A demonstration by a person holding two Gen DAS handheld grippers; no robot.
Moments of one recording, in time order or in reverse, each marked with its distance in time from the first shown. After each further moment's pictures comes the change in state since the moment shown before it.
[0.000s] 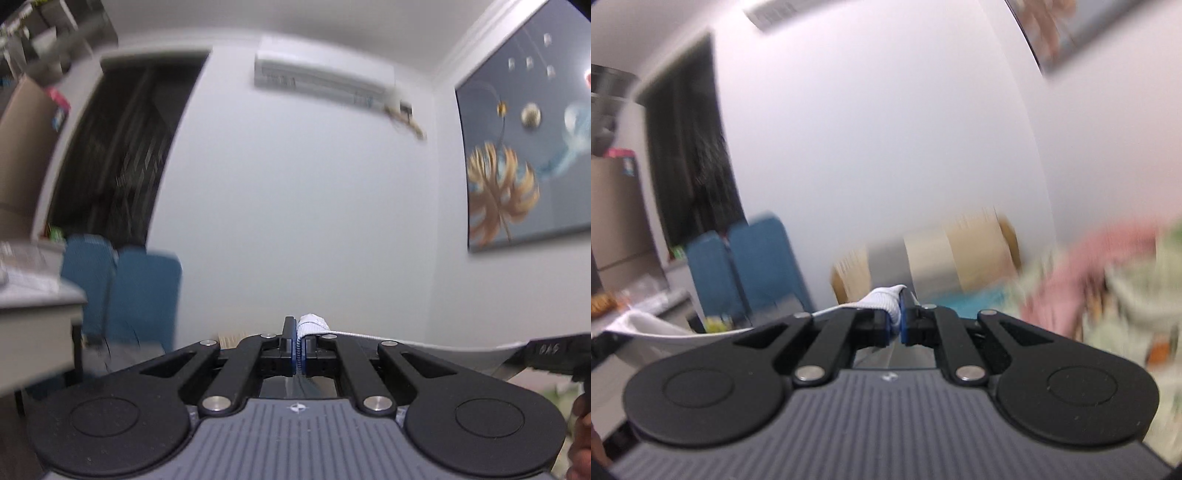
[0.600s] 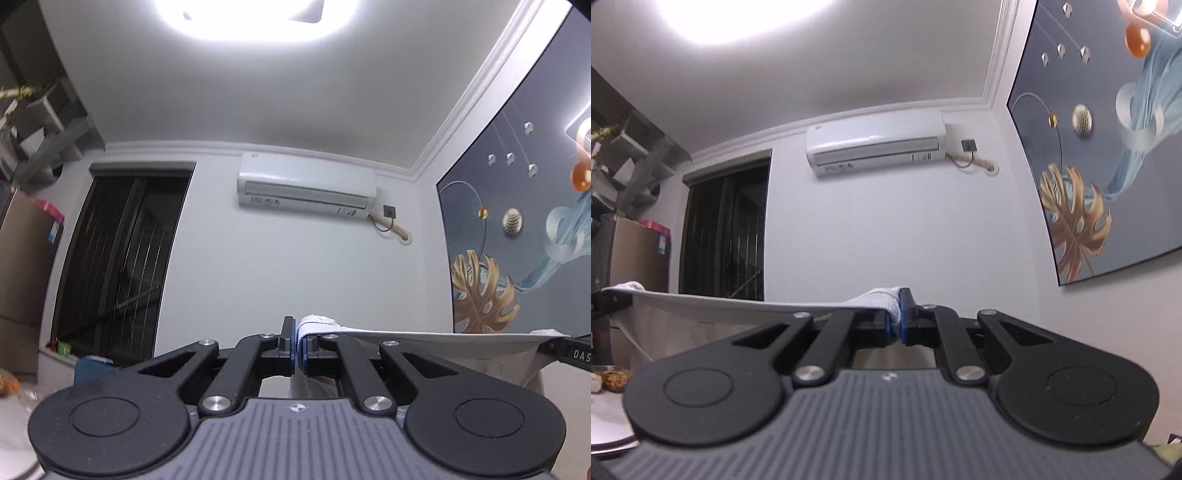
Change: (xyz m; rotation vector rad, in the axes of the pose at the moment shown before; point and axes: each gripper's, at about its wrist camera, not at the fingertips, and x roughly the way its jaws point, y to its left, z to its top) left arm -0.142 -0.062 0.284 0.084 -0.246 -0.009; right arm -0.187 0.079 0.228 -0.193 -0.392 0.017
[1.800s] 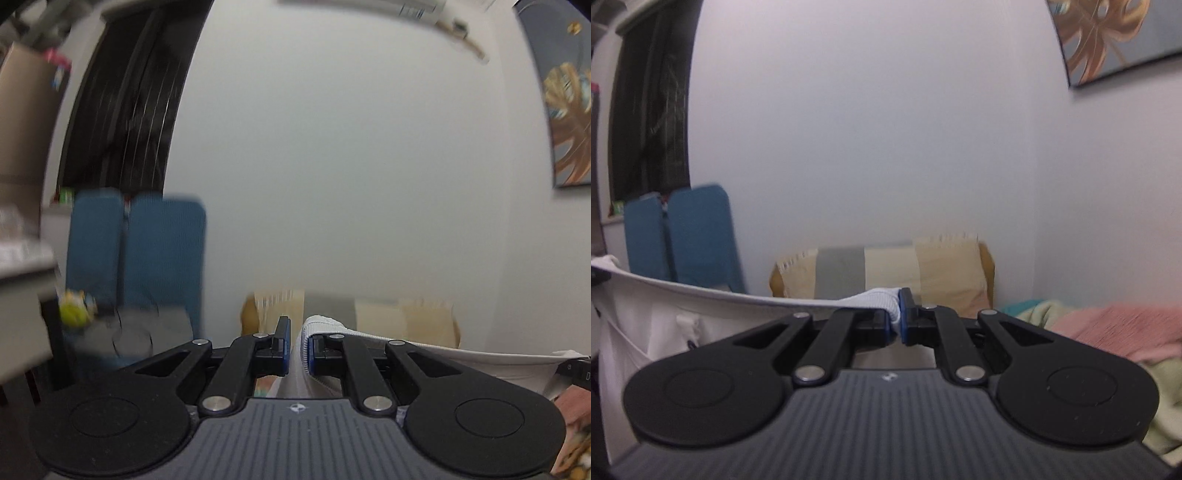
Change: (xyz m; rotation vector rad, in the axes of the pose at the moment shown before) left arm 0.349 0.070 -0.498 -0.049 0.496 0.158; right arm 0.313 -0.050 -0.440 -0.016 0.540 -0.134
